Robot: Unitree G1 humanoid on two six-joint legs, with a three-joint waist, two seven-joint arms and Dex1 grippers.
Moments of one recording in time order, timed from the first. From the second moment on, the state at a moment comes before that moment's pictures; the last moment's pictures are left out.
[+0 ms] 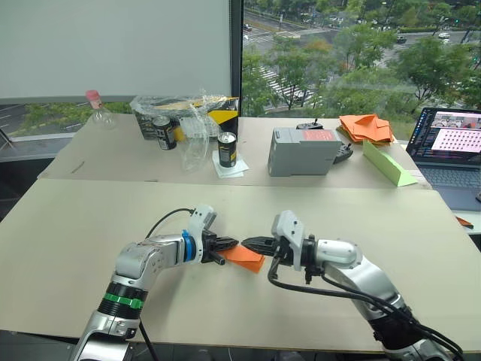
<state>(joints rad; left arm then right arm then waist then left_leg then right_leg) -0.47 0.40 -0.10 0.01 -0.54 0.98 -0.66 -0.35 -0.48 0.33 -0.25 0.29 0.38 0.78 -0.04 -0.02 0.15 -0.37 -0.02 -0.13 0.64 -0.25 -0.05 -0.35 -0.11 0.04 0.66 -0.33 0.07</state>
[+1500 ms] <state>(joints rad) -0.41 0.32 -0.11 -0.10 -0.58 1.07 -0.58 -0.33 -0.52 0.42 -0.21 -0.03 0.36 0.78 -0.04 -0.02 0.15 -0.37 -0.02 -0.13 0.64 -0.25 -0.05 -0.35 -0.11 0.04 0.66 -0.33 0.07</state>
